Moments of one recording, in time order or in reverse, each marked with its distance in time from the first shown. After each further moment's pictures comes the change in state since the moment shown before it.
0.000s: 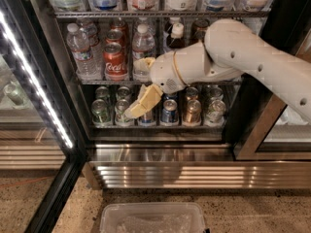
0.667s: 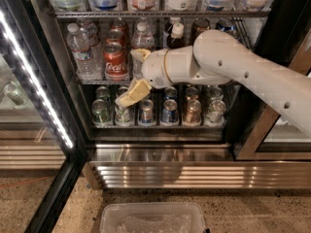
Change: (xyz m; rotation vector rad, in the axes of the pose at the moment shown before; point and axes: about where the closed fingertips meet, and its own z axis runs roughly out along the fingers) arm -0.005 -0.055 0.023 0.201 -0.064 -0.073
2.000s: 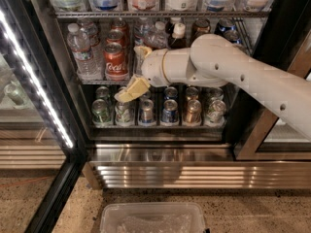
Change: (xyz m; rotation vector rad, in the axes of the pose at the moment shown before) arm 0.006 -0.021 0.008 0.092 0.004 0.002
